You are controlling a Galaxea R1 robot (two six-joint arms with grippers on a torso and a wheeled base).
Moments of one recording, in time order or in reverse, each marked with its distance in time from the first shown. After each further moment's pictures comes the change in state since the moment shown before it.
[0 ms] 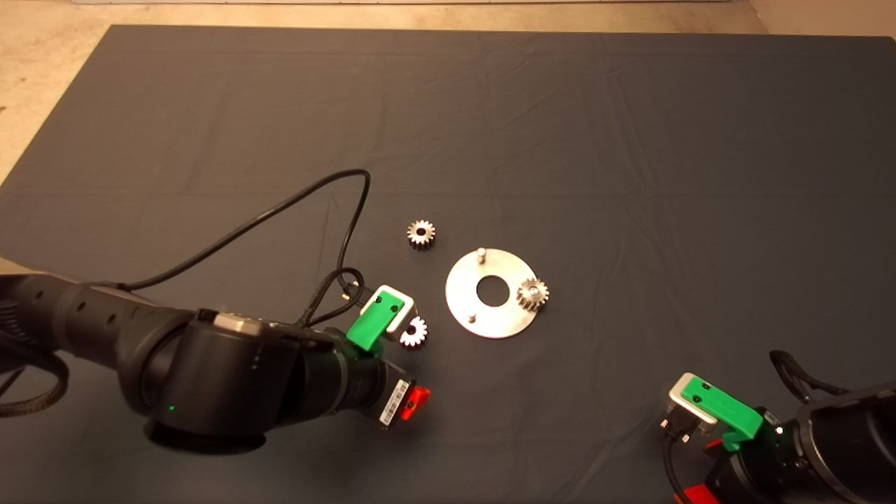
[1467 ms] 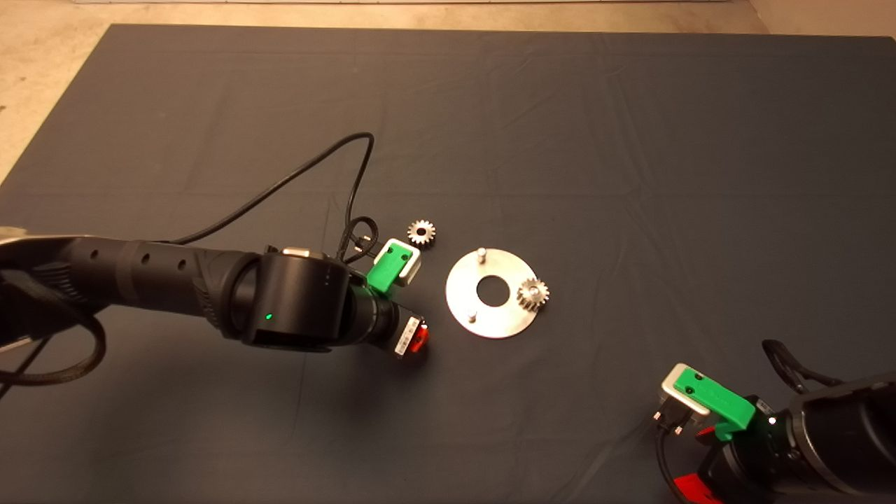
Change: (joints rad) left arm -0.042 0.076 -0.221 -0.001 0.000 0.048; right arm 0.034 0.036 0.002 0.000 -0.024 0.000
